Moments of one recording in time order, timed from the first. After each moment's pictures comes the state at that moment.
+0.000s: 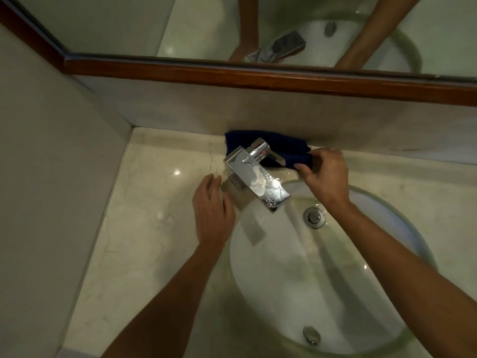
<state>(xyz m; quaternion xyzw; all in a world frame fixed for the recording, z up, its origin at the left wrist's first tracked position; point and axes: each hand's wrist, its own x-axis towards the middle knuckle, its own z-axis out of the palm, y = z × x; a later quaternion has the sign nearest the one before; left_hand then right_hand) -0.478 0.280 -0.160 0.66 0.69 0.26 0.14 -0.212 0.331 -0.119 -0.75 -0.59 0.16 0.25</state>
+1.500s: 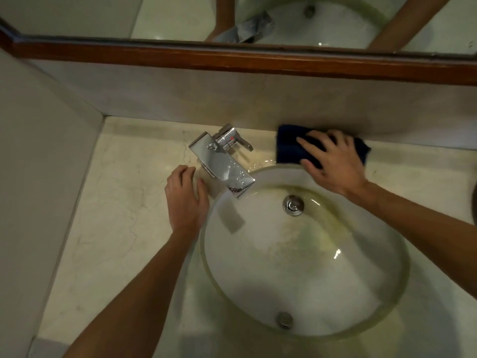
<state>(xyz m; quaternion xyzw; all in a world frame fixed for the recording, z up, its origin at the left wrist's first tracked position) -0.475 0.283 -0.158 0.66 0.70 0.24 0.13 -0.112 0.318 -0.147 -0.59 -0.80 -0.04 0.12</state>
